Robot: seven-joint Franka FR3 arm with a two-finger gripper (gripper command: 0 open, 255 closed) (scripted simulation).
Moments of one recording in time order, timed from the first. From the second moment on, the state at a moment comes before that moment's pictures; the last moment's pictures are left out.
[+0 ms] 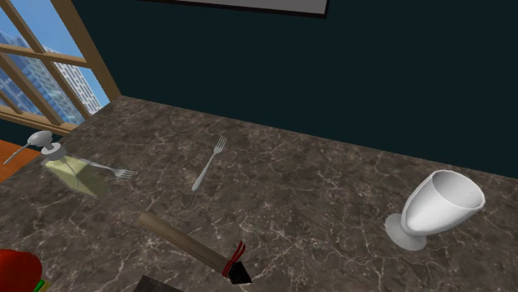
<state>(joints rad) -0.85 -0.48 1.72 -2.05 -0.64 1.97 0.57</state>
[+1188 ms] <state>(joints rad) -1.28 -0.89 2.11 -1.34 -0.32 1.69 0.44</state>
